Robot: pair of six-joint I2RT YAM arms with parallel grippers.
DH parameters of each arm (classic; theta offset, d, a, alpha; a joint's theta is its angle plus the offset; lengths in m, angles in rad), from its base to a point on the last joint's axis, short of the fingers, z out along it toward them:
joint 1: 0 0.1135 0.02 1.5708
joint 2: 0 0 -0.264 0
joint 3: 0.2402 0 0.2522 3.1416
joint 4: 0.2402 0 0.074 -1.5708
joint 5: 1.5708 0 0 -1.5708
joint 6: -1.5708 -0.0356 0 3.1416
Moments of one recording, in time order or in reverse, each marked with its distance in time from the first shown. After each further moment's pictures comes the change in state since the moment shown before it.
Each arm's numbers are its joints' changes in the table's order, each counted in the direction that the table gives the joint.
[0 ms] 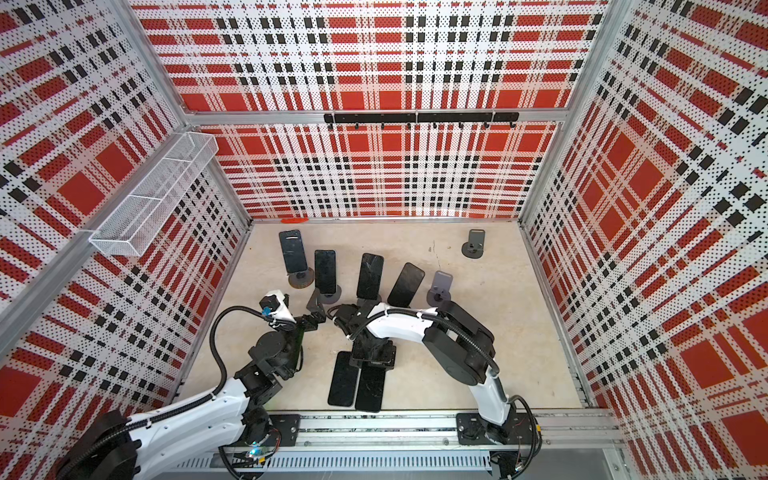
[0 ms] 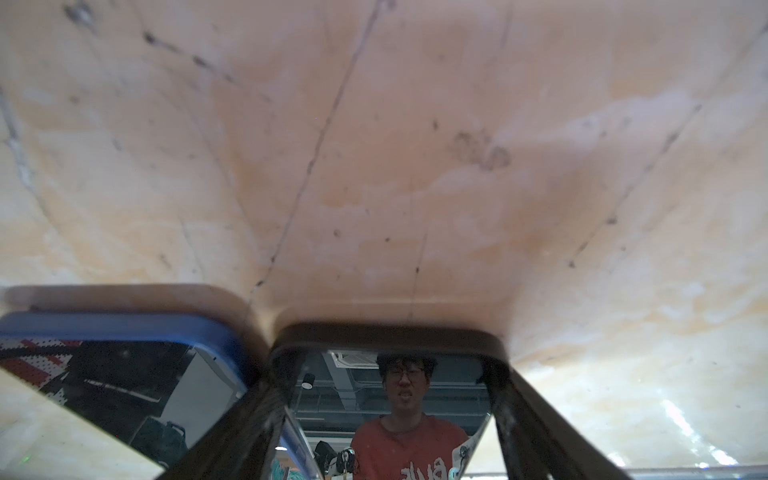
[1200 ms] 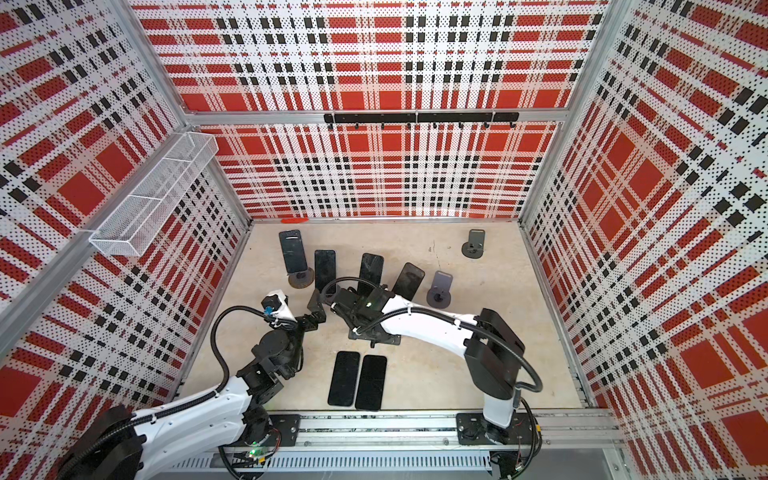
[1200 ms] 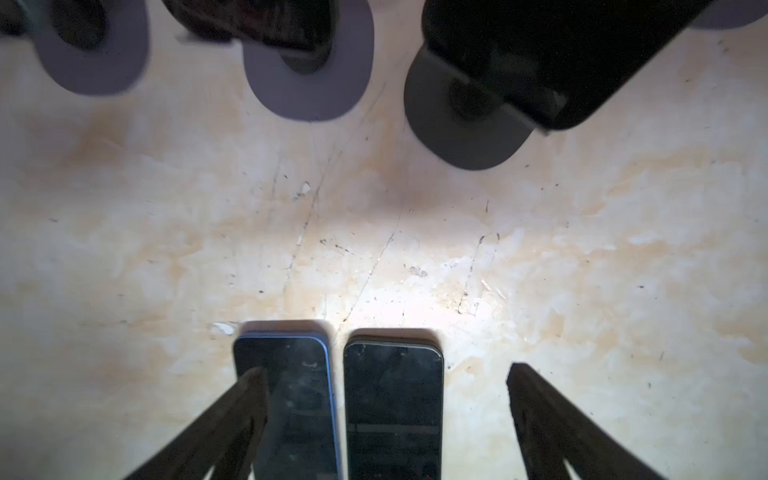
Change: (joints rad) left arm 0.005 -0.034 -0.001 0.000 -0.039 -0.001; right arm 0.016 0.255 0.067 0.051 0.439 -0.067
